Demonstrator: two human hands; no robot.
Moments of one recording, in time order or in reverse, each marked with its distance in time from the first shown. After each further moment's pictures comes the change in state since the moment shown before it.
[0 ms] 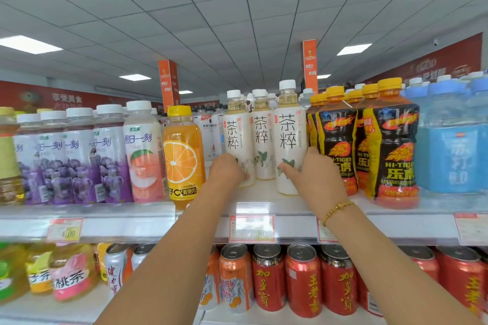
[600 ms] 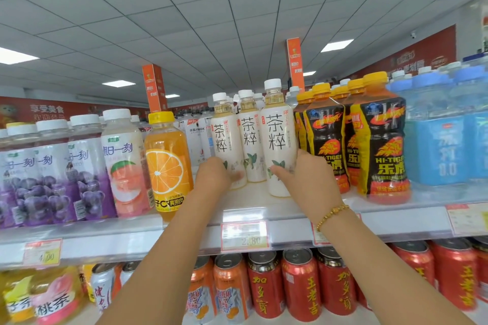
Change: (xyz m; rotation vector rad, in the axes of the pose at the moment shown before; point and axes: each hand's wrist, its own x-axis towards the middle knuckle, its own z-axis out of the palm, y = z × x) left_hand -0.001 -0.004 -0.001 -0.062 0.026 0.084; right_hand -0.001 0.005 0.002 0.021 0.039 0.002
